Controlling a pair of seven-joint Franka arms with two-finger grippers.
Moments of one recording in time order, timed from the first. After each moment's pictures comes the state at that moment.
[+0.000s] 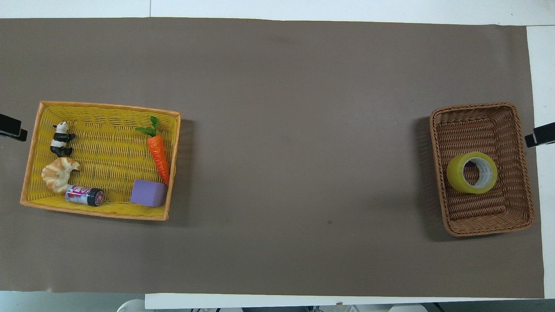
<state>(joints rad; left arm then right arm) 0.01 -0.02 0.01 -1.67 0.03 1.55 0.14 -0.03 -0.05 -0.15 -1.60 0.00 1.45 -0.25</state>
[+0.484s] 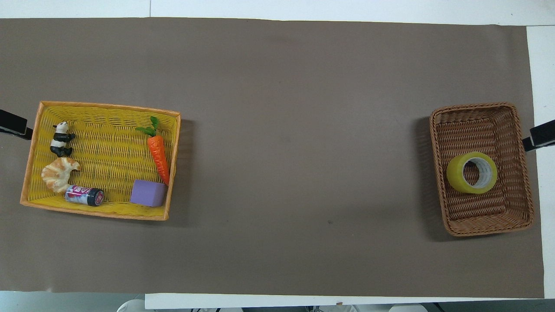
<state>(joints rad) 0.00 0.00 0.01 -1.66 0.03 1.54 0.14 0.00 -0.01 -0.11 -1.49 -0.01 1.31 -0.15</state>
